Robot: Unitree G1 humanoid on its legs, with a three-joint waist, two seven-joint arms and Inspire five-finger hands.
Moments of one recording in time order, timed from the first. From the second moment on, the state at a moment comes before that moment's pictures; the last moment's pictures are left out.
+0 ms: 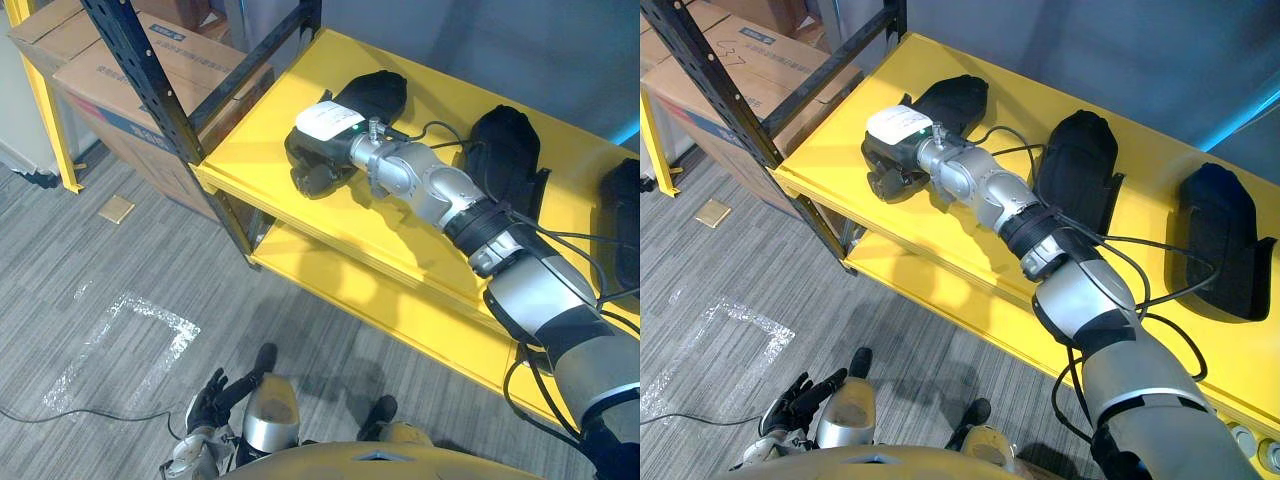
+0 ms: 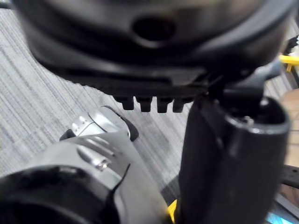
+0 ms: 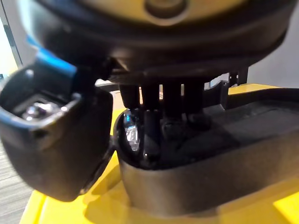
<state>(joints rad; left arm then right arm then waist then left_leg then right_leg) 0.28 0.08 0.15 0.66 -0.35 -0.02 -0.01 -1.19 -0.38 0.73 0.69 -0.66 -0.20 0.18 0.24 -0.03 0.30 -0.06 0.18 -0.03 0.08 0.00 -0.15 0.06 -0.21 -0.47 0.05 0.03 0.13</state>
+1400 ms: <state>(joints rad) 0.28 0.09 0.11 0.62 -0.43 -0.02 -0.09 -1.32 -0.51 0.81 0.81 -0.81 -0.43 -0.02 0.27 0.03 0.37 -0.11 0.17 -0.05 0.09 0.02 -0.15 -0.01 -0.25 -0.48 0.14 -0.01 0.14</state>
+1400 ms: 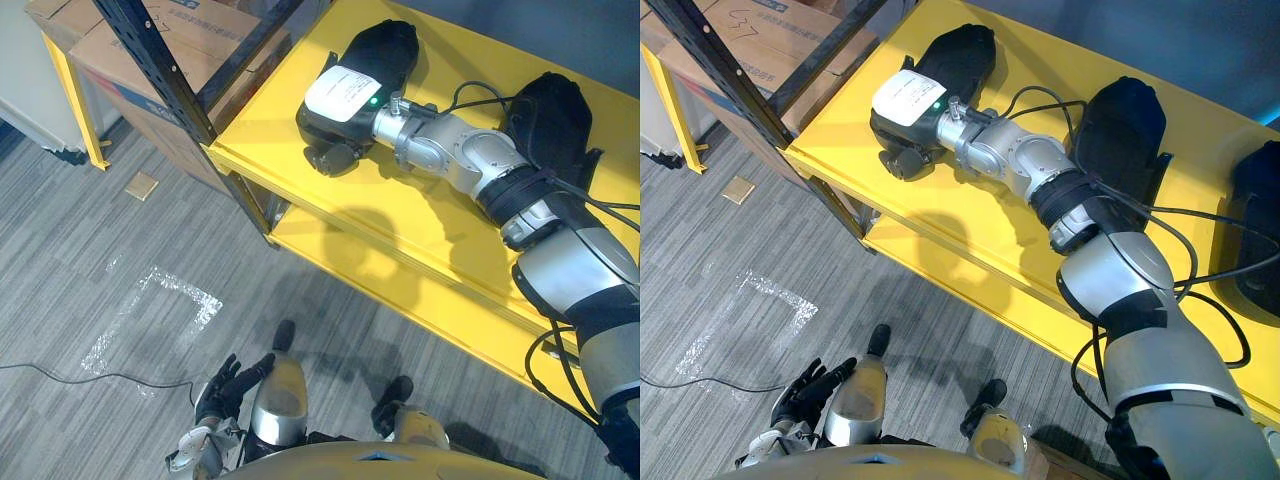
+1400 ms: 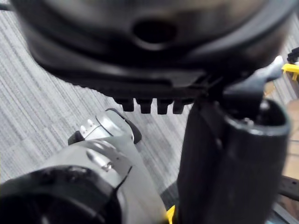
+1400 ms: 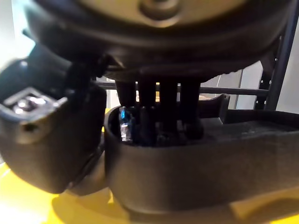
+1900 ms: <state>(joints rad) 0.28 0.12 0.12 0.62 -0.39 -0.01 -0.14 -1.32 -0.51 0.80 0.65 -0.81 -0.43 0.22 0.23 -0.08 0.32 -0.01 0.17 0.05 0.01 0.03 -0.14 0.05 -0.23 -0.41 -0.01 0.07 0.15</state>
